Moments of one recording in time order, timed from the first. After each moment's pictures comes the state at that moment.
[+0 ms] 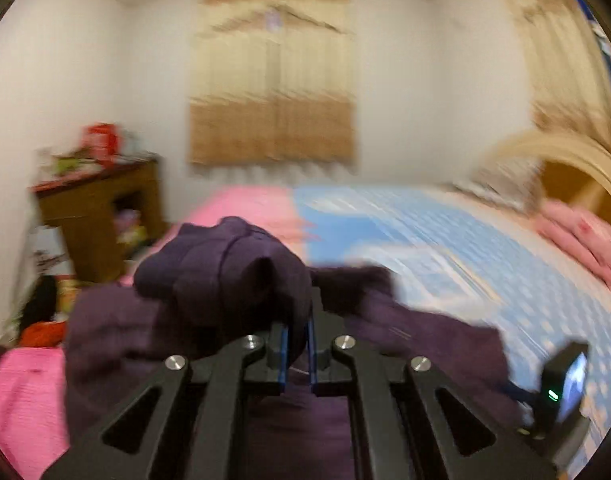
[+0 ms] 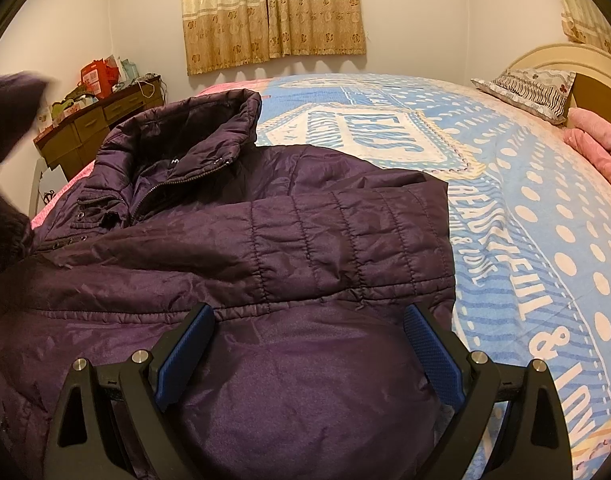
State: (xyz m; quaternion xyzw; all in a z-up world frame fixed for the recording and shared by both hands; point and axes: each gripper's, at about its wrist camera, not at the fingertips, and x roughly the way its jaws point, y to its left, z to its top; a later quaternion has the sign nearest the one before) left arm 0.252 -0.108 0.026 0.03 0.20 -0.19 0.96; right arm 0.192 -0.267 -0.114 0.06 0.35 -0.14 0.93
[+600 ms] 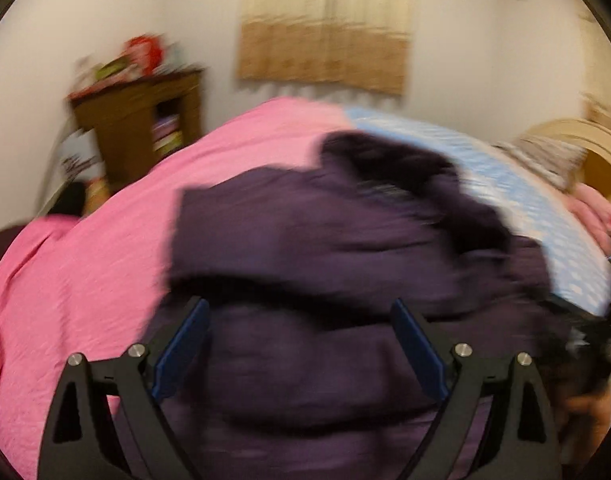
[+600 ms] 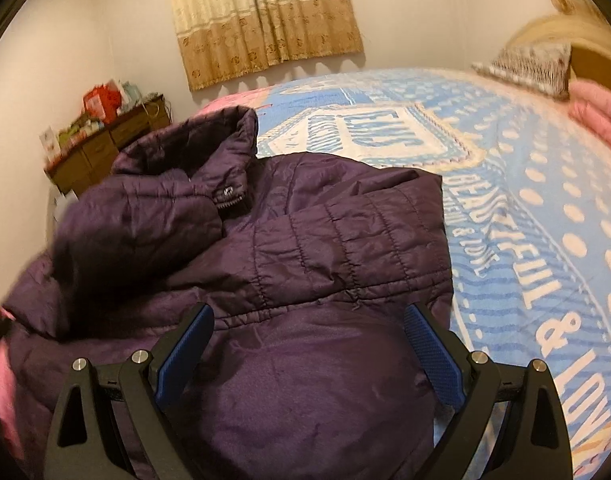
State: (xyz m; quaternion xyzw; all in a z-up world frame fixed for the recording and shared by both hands) left arm 0.218 0.021 -0.063 -0.03 0.33 -0.06 0.94; right arm 0.183 -0.286 -0.103 0.13 0.33 -0.12 0.93
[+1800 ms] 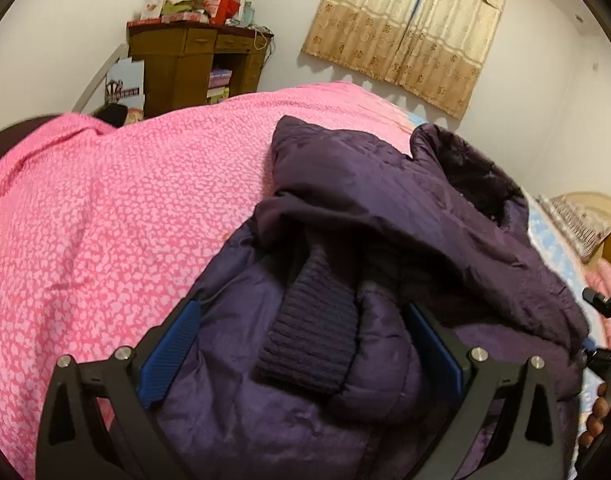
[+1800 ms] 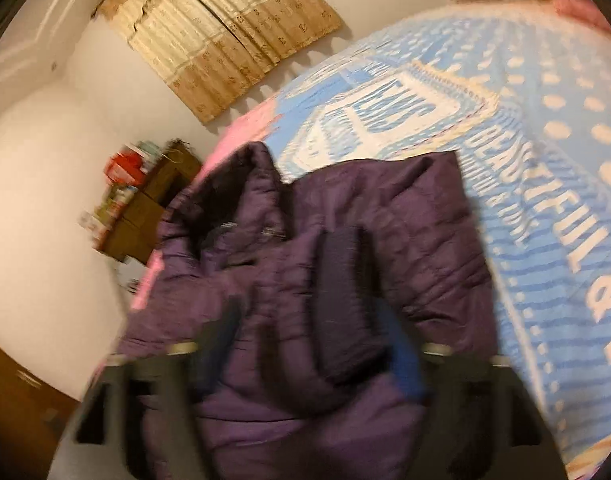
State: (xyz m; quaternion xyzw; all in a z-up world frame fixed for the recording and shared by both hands) left arm 0.227 0.069 -0.123 -0.16 0.36 -0.03 0.92; right arm 0.192 -0.319 -0.083 0.32 0.31 -0.04 0.89
